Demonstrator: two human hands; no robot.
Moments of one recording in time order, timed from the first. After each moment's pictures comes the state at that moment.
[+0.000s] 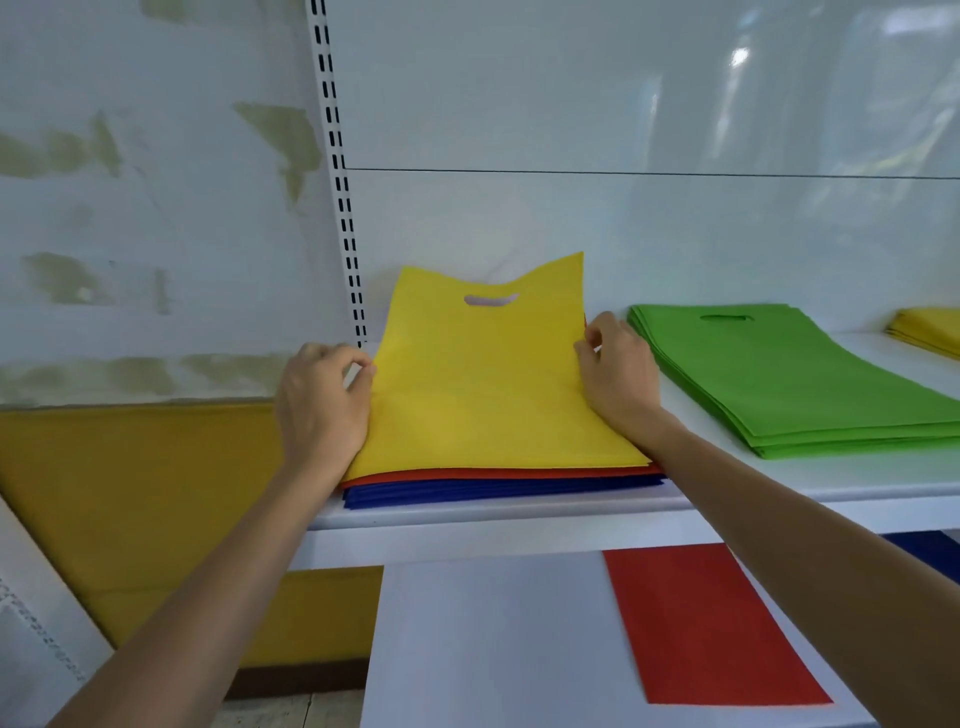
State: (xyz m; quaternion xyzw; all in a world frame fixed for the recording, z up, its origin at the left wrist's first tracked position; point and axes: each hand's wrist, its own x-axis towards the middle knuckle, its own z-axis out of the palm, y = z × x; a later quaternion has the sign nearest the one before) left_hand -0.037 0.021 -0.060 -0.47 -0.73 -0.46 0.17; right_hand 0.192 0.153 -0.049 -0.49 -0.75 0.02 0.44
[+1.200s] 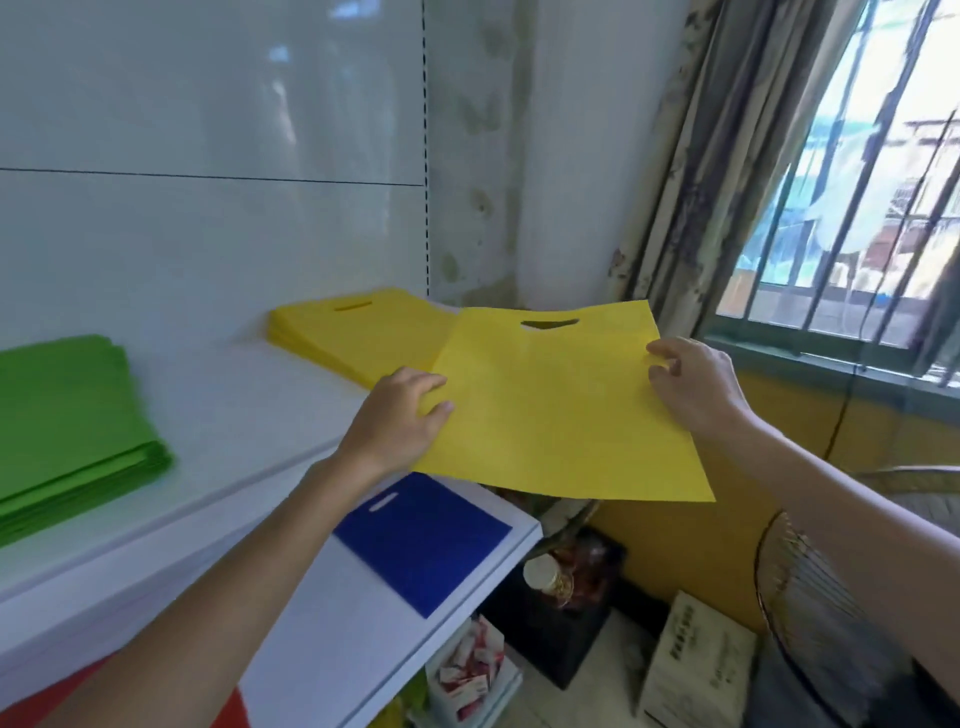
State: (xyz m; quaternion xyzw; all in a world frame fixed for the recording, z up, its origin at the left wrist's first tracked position) left_hand 0.671 0.207 -0.064 -0.85 -0.39 -0.33 -0.16; right_hand 0.939 0.096 -0.028 -0.78 -0.50 -0.06 0.37
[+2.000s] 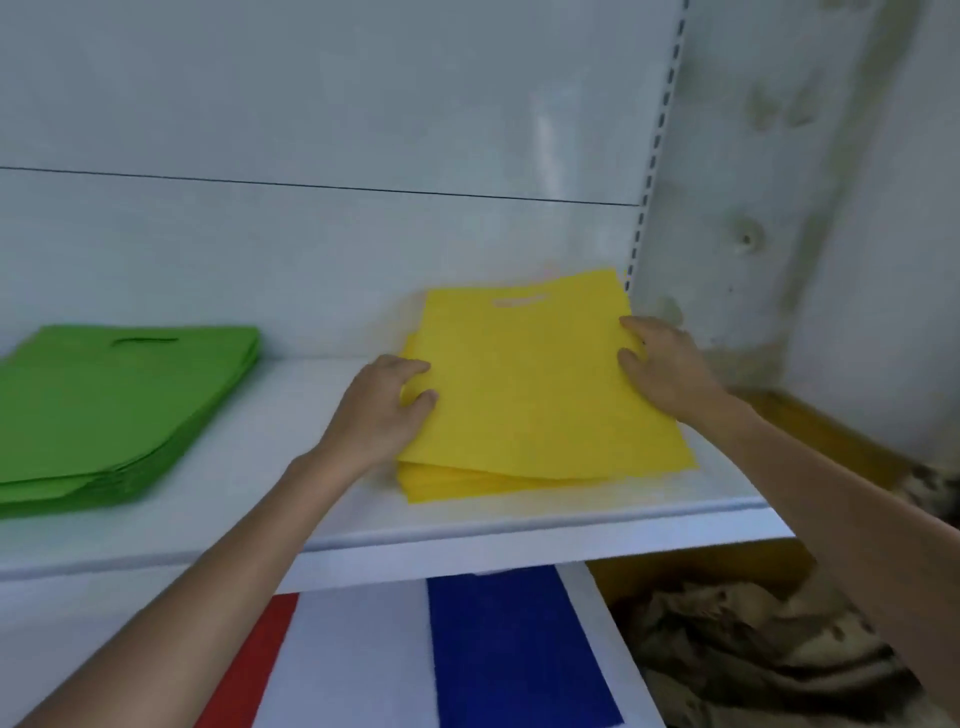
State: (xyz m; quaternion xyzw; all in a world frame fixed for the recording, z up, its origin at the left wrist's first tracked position) left_hand 0.685 0.337 -0.043 -0.64 -0.66 -0.39 -0.03; right_hand 0.950 0.448 -0.008 -0.54 -0.79 0.00 0.28
